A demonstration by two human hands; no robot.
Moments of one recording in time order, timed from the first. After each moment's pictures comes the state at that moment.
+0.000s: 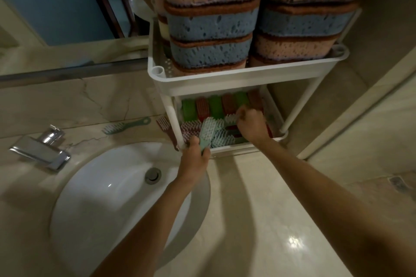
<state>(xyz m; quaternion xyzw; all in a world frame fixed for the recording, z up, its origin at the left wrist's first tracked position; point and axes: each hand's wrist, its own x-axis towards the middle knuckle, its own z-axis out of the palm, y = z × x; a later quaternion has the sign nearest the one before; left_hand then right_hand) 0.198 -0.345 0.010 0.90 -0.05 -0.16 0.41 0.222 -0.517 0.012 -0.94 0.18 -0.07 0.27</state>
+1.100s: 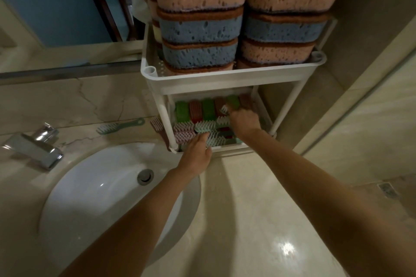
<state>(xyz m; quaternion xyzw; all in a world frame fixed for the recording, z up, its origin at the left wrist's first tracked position) 0.203 -0.363 0.010 0.92 -0.18 -0.19 0.28 0.217 -0.519 0.039 -1.00 0.08 0.05 0.00</state>
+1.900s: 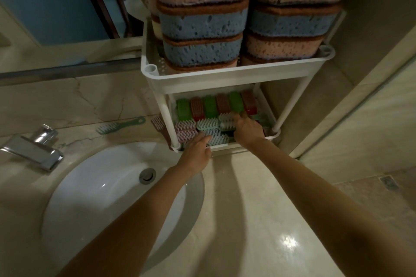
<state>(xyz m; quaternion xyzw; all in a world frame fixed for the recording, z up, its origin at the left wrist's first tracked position) 0.215 -0.355 -0.003 0.92 -0.22 -0.21 0.24 0.205 -0.517 0.011 -0.98 0.13 0.08 0.12</state>
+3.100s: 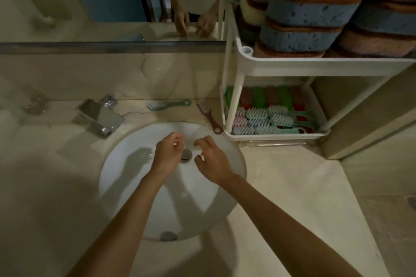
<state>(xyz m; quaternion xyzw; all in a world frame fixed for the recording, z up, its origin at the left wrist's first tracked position) 0.203 -0.176 0.005 0.90 0.05 -0.11 0.42 0.167 -0.302 -0.020 -0.93 -0.03 0.04 0.35</state>
